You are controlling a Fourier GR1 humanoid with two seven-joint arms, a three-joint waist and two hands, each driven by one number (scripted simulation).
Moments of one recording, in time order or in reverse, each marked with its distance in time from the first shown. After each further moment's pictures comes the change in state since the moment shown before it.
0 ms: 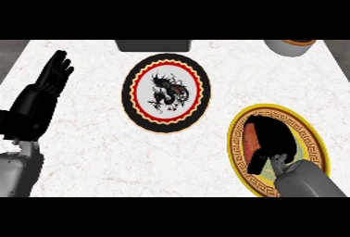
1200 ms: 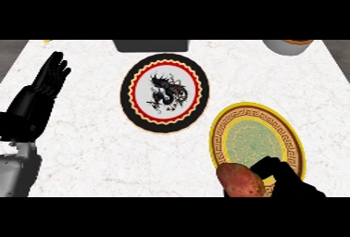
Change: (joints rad) left arm 0.011 -0.003 0.022 0.001 -0.009 -0.017 -0.005; right arm 0.368 0.282 0.217 -0.756 0.819 -0.135 0.321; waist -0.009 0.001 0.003
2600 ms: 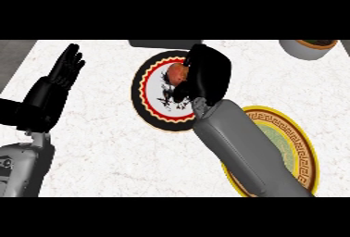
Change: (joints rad) left arm -0.080 -0.046 -0.024 0.037 -0.036 -0.022 0.000; right arm -0.952 0.150 -0.328 1.028 -0.459 -0.239 -0.042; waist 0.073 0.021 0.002
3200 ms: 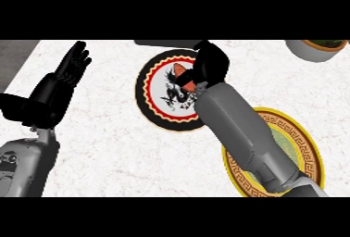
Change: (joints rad) left arm -0.032 -0.015 -0.010 0.012 0.000 -0.018 0.010; right arm -0.154 0.002 -0.068 0.468 -0.233 -0.299 -0.105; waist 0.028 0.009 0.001
